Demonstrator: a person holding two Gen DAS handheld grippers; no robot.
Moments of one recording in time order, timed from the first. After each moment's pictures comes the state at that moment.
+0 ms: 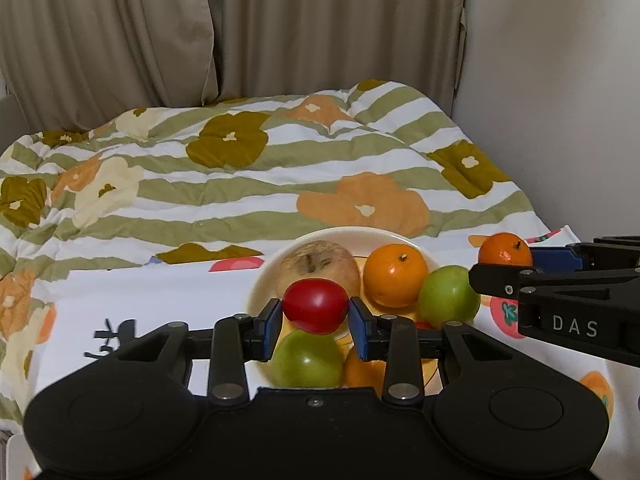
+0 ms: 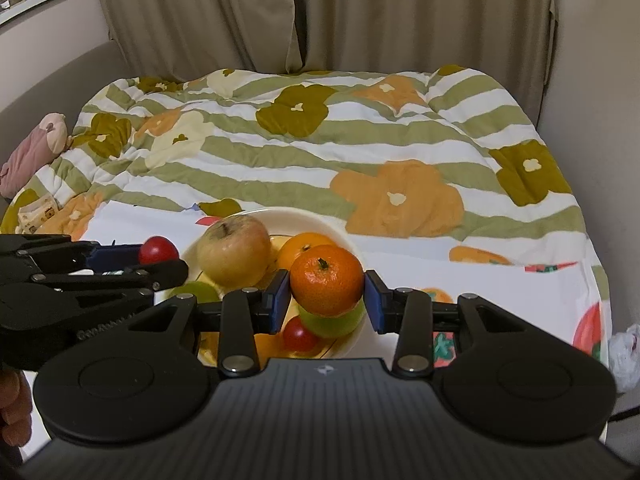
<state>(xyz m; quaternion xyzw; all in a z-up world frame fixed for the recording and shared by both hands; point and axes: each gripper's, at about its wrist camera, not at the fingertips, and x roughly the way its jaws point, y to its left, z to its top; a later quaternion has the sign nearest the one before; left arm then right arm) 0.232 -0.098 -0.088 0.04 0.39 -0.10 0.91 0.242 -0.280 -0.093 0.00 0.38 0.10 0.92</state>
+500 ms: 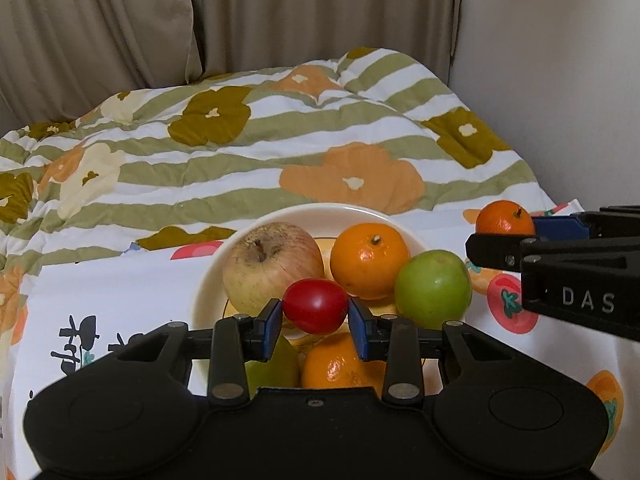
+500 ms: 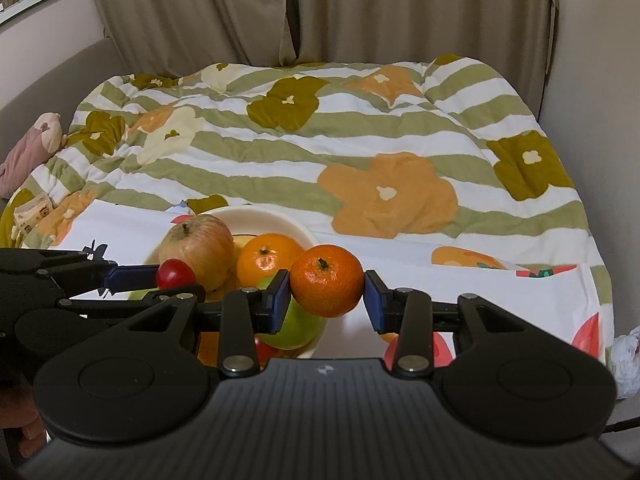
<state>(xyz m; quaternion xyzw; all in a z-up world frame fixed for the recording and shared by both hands) 0.253 -0.136 -0.113 0.07 0.43 -0.10 0.90 0.263 -0.309 -0.108 0.01 0.39 0.10 0.92</state>
